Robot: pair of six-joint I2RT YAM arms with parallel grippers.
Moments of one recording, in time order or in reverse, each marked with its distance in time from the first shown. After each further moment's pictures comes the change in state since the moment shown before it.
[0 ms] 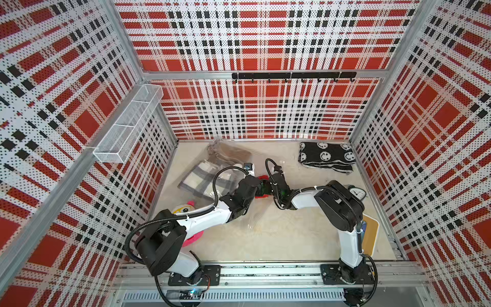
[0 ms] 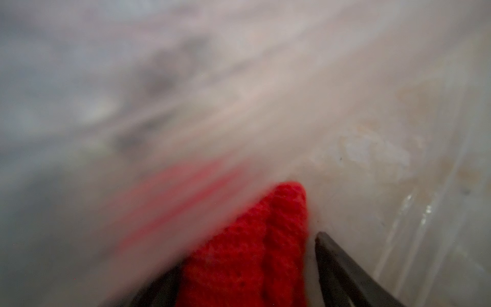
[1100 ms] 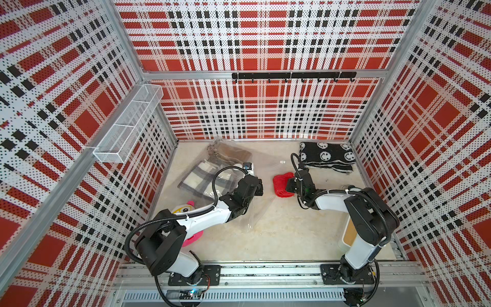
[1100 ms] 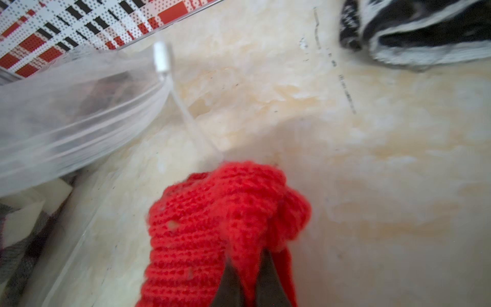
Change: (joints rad) left arm 0.015 0.000 0.000 0.000 -0.001 -0.003; right arm -0.249 -0.314 -0.258 -0.092 -0.042 -0.161
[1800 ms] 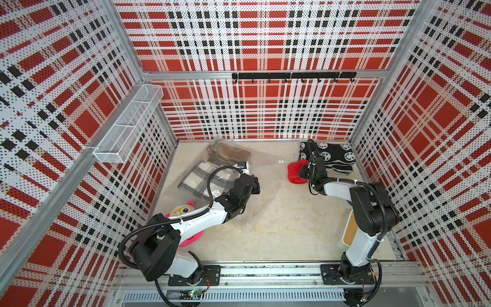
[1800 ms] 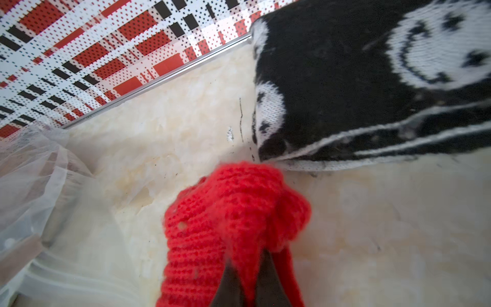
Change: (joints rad) left arm 0.024 -0.058 -0.029 0.010 -0.004 -0.022; right arm -0.192 0.111 0.211 -0.059 -0.046 -0.063
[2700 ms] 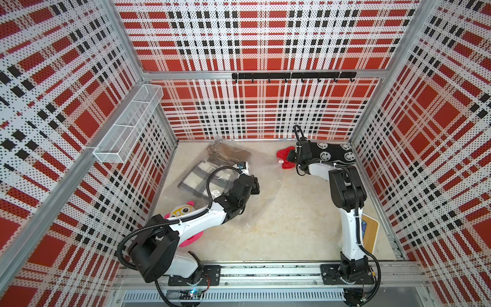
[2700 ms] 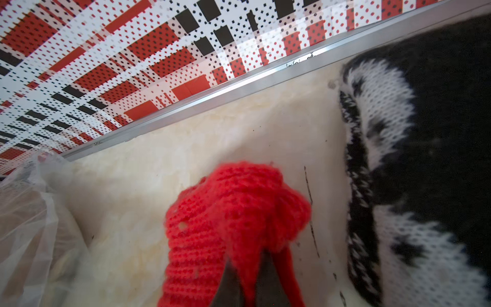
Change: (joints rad) left arm 0.000 -0.010 -0.006 0.002 0.002 -0.003; right arm 0.003 0.418 0.594 -0.171 -0.045 0.020
